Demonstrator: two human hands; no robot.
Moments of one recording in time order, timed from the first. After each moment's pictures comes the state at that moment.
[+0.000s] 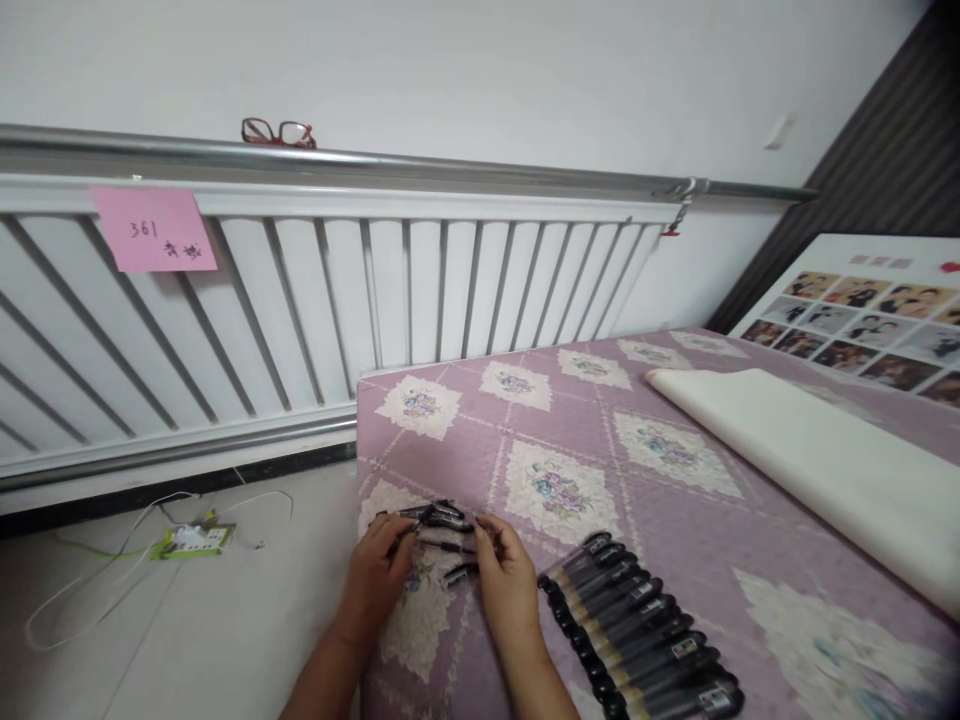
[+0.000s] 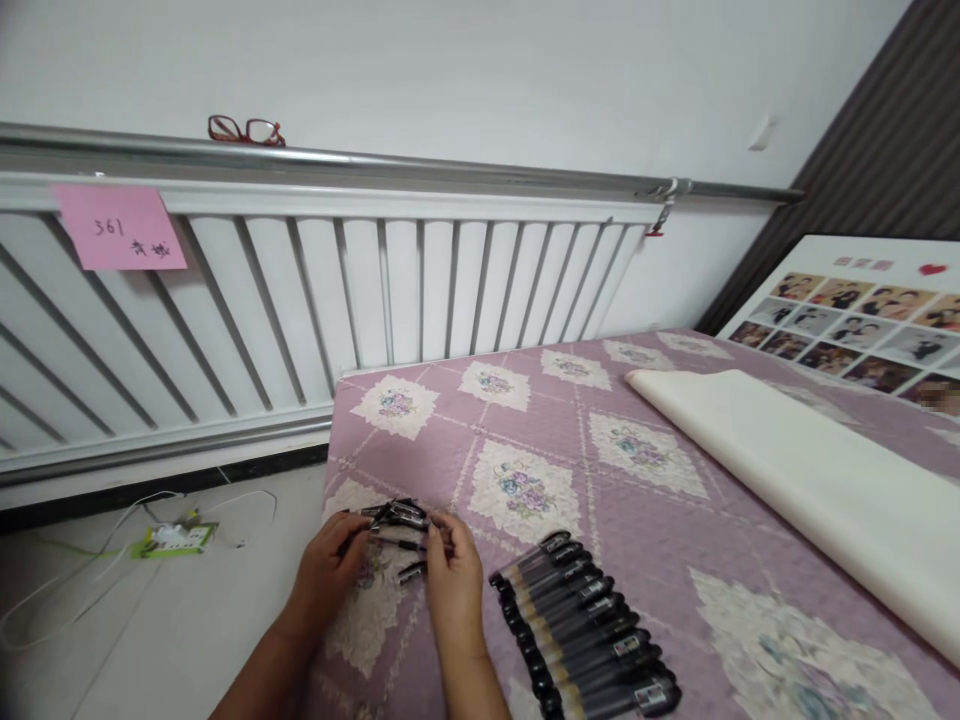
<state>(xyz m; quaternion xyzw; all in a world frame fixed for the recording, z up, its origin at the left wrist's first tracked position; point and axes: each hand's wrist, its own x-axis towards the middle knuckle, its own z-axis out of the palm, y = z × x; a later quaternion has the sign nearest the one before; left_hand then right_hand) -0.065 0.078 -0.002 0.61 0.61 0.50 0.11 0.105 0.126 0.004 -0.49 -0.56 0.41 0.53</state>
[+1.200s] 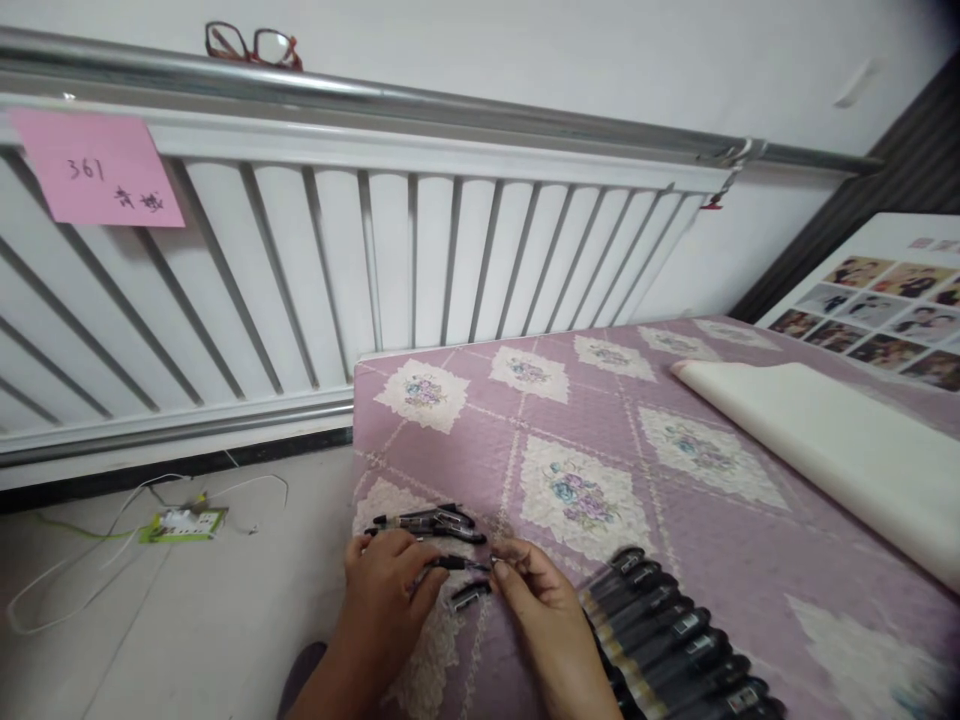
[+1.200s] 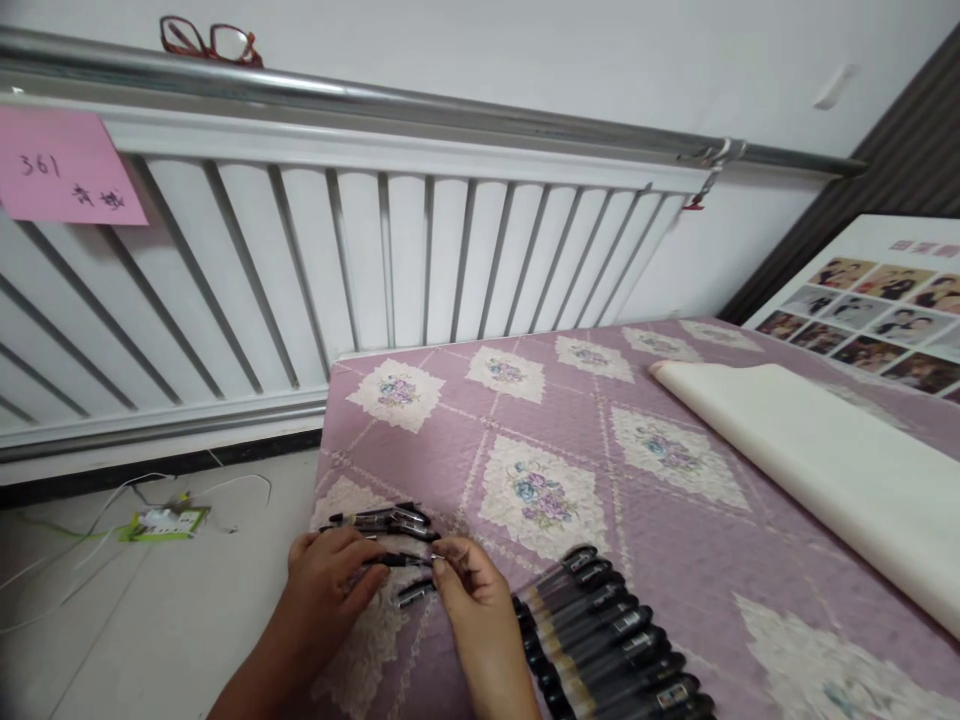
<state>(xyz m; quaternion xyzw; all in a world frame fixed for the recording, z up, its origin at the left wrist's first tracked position) -0.052 0.072 0.031 0.67 0.68 0.28 0.09 0.123 0.121 0.031 -0.46 -0.50 0.59 0.44</state>
